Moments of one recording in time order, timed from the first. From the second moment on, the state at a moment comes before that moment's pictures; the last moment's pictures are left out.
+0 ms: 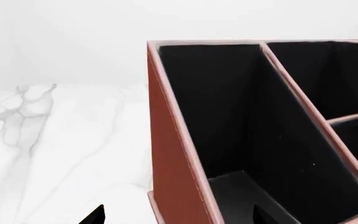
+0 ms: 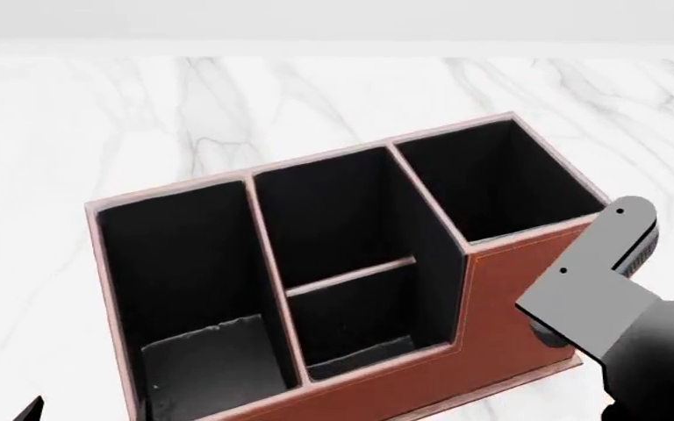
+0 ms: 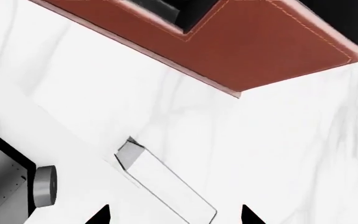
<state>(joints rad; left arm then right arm) -0.03 -0.22 0.26 -0.02 -0.22 0.04 -0.25 1.76 1.02 -1.31 -0.27 1.71 1.55 0.31</state>
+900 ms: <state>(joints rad) -0.03 -0.23 0.28 -0.02 -0.24 0.05 -0.27 1.87 1.00 -1.59 -0.32 1.49 1.47 0.15</state>
